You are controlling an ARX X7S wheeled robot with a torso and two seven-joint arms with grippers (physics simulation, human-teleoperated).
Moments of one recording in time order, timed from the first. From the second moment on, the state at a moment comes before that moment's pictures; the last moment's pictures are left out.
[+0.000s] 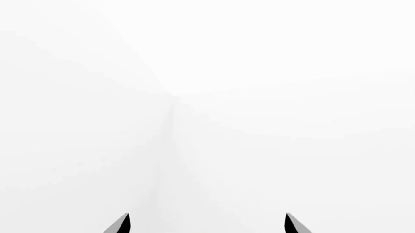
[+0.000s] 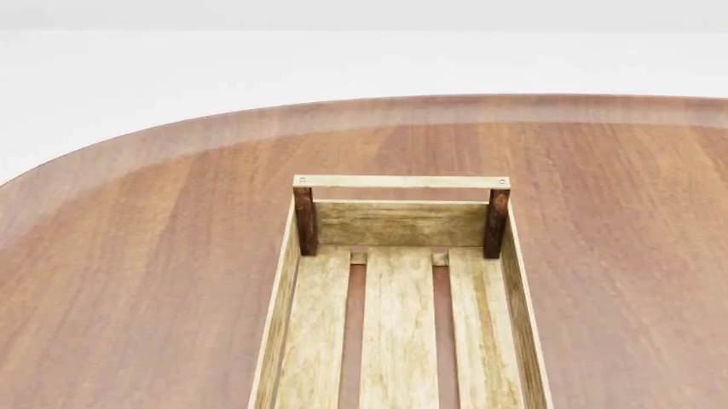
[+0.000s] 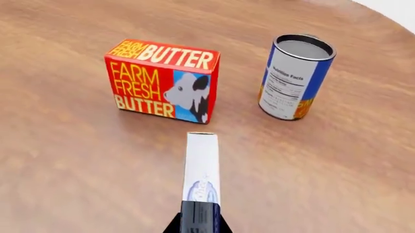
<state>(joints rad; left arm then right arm) 0.10 -0.52 0.40 0.05 0.26 0.83 -1.14 -0.19 0.33 0.28 0.08 0.58 0.16 0.75</state>
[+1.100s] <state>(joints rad) 0.10 -0.52 0.41 0.06 0.25 0.83 -1.14 0.11 0.58 -0.02 -0.35 0.55 0.54 0.68</state>
